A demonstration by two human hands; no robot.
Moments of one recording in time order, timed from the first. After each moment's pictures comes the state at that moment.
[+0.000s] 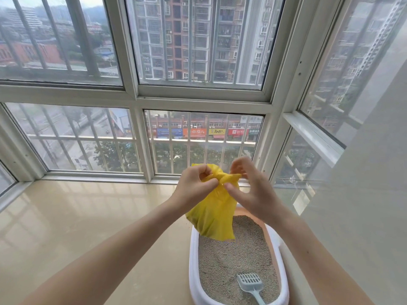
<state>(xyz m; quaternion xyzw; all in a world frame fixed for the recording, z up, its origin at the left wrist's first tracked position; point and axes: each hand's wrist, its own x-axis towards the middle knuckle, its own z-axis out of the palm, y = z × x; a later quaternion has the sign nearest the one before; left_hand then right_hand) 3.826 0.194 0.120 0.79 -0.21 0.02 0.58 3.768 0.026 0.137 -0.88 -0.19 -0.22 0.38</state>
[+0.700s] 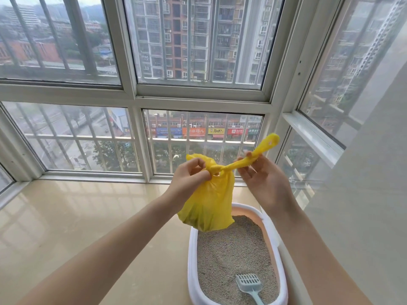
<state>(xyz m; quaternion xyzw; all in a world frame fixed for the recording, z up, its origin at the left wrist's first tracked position) 3.827 0.202 0.133 0.73 -0.13 -0.07 0.67 3.785 0.016 0.150 -0.41 -0.03 -0.08 0.91</state>
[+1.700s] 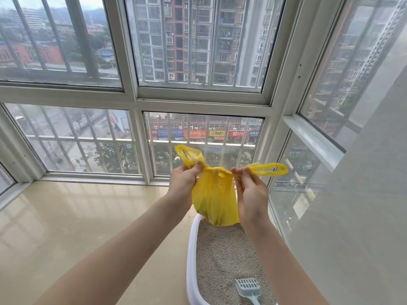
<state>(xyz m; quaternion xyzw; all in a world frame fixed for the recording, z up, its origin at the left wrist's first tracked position) 3.841 0.186 0.131 0.61 0.10 -0.07 0.78 3.789 0.055 0.118 -0.46 0.12 -0.21 0.85</state>
